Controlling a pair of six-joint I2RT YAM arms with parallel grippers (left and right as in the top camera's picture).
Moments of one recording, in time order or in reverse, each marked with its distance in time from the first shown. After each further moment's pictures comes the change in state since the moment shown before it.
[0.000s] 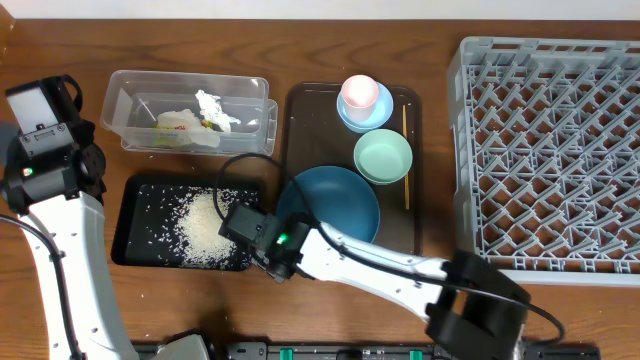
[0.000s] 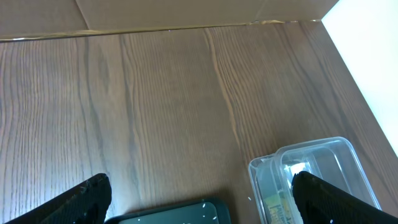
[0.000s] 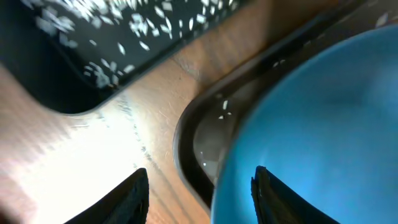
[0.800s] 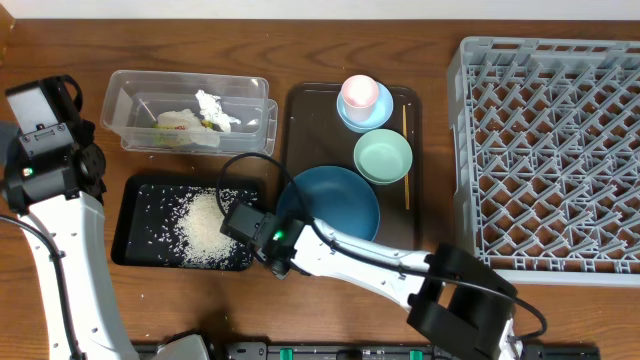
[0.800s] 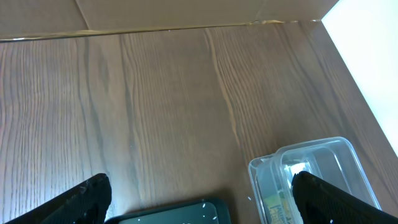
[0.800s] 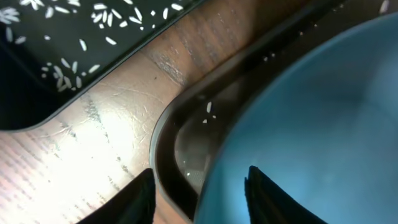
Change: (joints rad) left arm 0.000 0.000 0.000 0.000 0.000 0.000; right arm -0.011 0.069 0.004 0.001 0.034 0.004
